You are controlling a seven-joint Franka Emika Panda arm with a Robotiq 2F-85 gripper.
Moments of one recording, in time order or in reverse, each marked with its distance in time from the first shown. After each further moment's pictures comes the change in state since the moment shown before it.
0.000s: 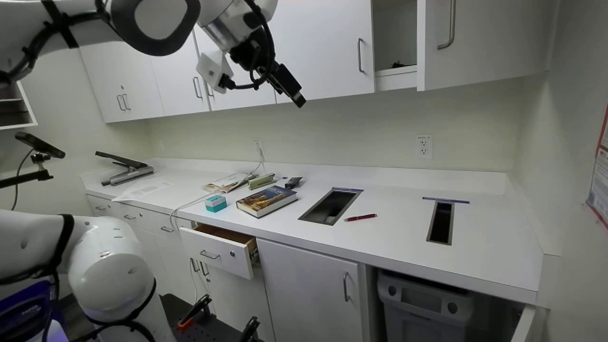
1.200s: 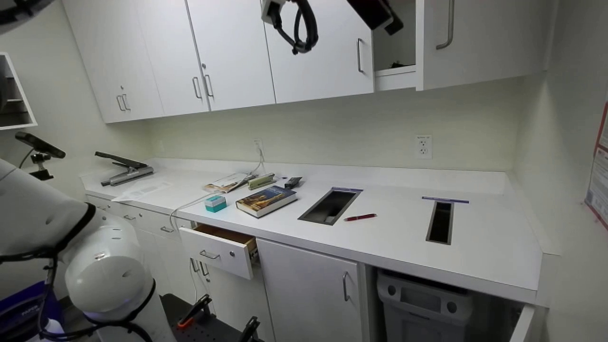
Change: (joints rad) arm -0.066 0.368 -0.283 0.450 0.282 0.127 0.332
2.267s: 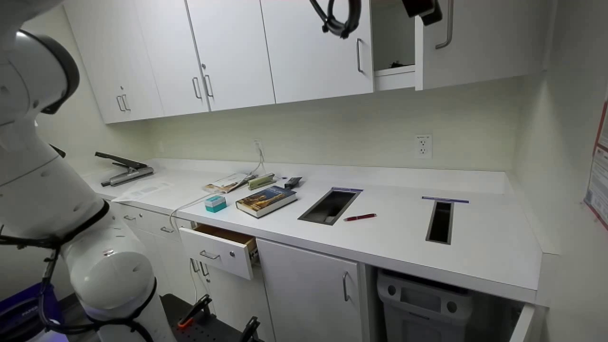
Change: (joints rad) arm 0.116 0.259 -0.295 0.319 0.258 -0.304 0.000
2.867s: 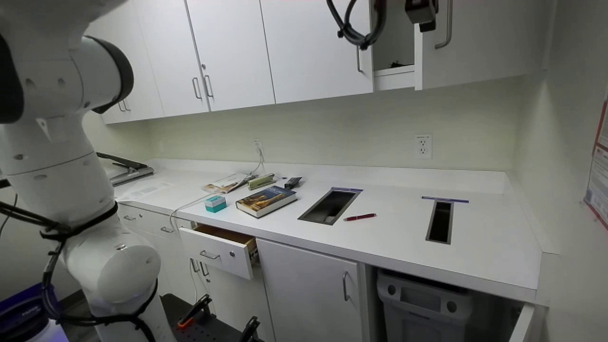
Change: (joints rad) arm 0.168 0.225 -0.309 0.164 0.255 -0.281 -0.029
